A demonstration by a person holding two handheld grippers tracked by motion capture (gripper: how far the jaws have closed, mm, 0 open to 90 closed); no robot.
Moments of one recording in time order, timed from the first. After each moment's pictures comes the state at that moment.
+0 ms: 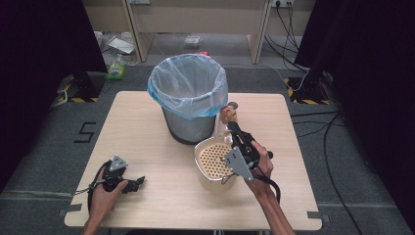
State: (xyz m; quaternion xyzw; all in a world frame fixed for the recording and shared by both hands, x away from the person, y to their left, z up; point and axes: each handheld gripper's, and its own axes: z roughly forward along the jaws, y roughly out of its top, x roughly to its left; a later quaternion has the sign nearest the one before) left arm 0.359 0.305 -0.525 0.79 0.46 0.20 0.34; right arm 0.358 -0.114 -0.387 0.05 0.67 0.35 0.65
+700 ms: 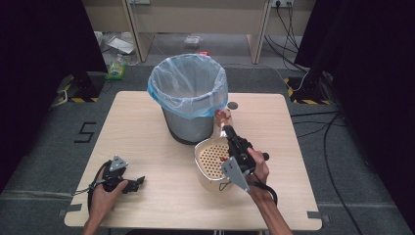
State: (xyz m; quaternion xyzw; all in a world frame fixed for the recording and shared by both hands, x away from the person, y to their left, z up) left arm 0.359 0.306 -0.526 0.79 0.47 0.20 0.35; right arm 0.350 -0.106 -0.403 0.00 0.64 0.35 0.69
